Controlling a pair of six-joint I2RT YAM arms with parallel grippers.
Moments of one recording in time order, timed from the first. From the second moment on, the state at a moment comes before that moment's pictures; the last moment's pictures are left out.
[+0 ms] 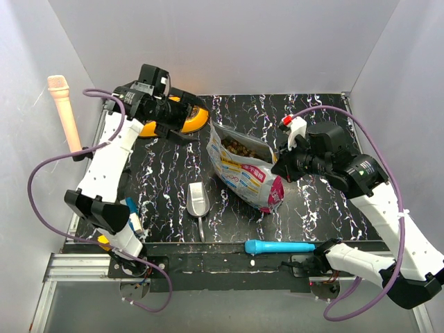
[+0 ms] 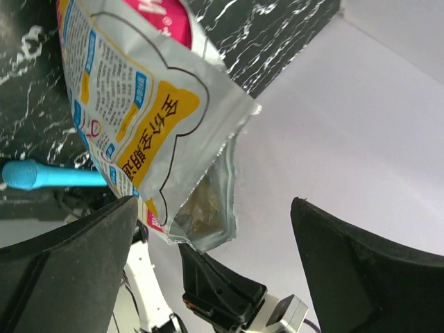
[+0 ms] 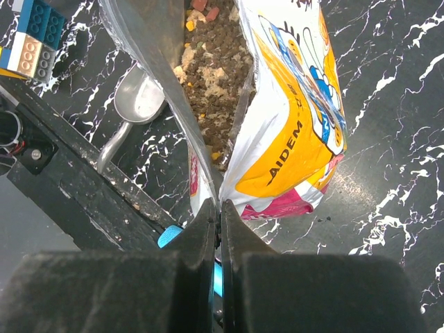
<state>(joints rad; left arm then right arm) -0.36 1.67 2.08 -1.29 0.30 -1.43 0.61 1.02 1.34 -0.96 -0.22 0.09</state>
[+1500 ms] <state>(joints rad) -0.45 1.94 2.16 -1.36 0.34 -1.45 0.69 1.13 1.61 -1.10 -0.02 -0.09</state>
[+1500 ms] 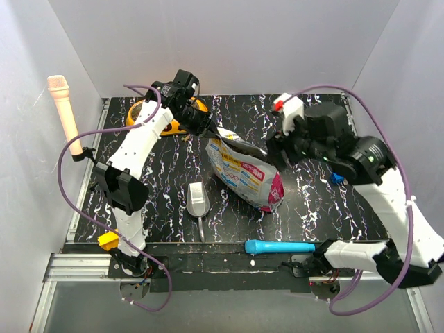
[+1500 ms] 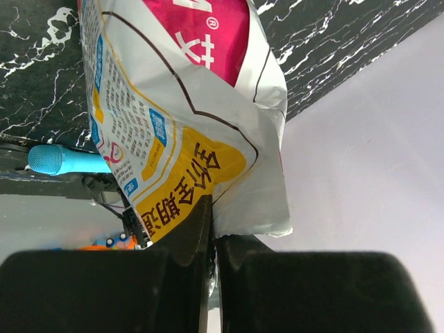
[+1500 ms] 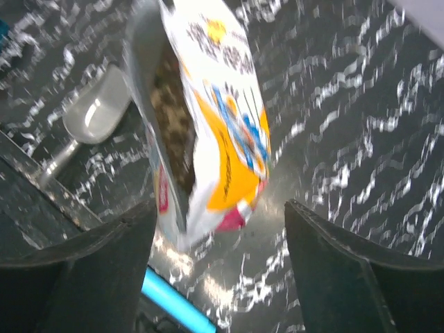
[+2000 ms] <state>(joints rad) -0.44 1.93 2.14 -1.37 0.33 -1.48 0.86 1.66 2.05 -1.15 0.00 -0.09</state>
